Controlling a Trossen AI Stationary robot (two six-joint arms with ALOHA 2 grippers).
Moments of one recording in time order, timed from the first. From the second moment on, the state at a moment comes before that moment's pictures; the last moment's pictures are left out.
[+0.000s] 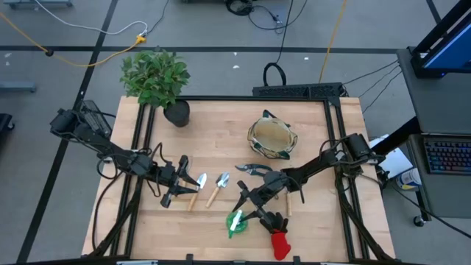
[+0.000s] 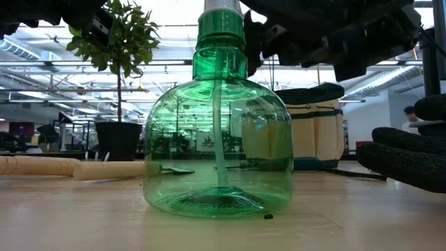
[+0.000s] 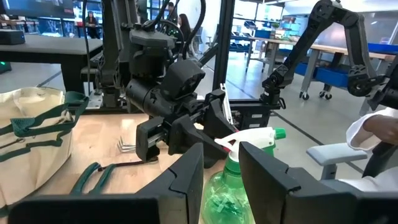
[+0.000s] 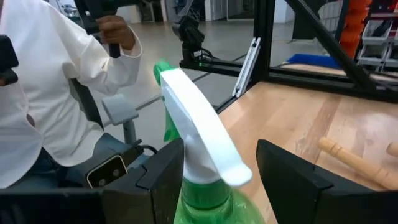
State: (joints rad) left arm -0.46 0.94 0.29 0.65 -0.13 -0.10; right arm 0.29 1.92 0.83 0.98 -0.40 0.04
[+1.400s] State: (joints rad) left arm -0.46 0.94 0.29 0.65 -0.14 -0.06; right arm 0.24 1.58 0.83 0.61 -0.33 0.02
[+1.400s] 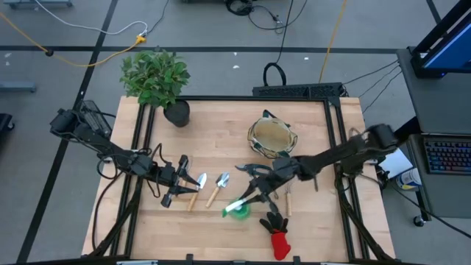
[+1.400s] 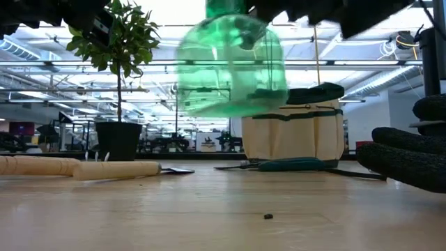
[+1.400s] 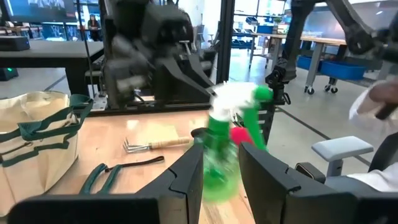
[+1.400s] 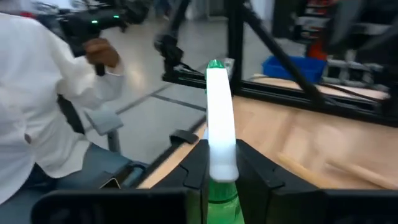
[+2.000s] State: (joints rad) left arm -0.46 0.94 0.29 0.65 -0.14 -0.06; right arm 0.21 1.00 0.83 -0.08 0.55 -0.13
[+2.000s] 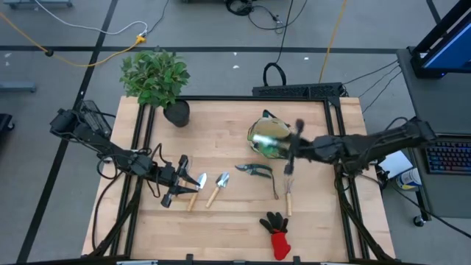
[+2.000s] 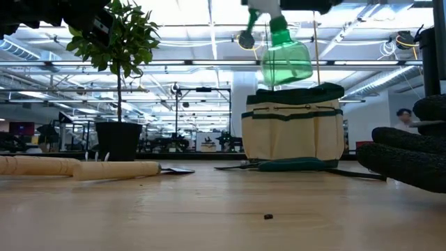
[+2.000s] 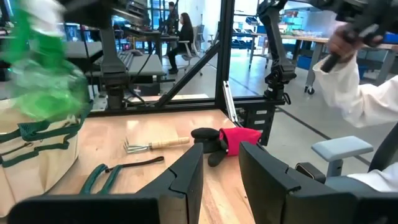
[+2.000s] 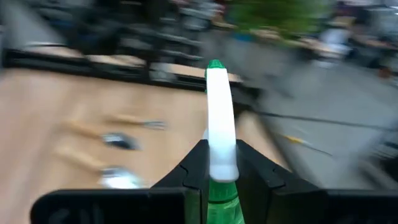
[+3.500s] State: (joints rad) left arm -0.45 0.94 0.29 0.60 -0.38 -0.11; right arm 0.12 0.96 0.44 -0.10 0.89 0.46
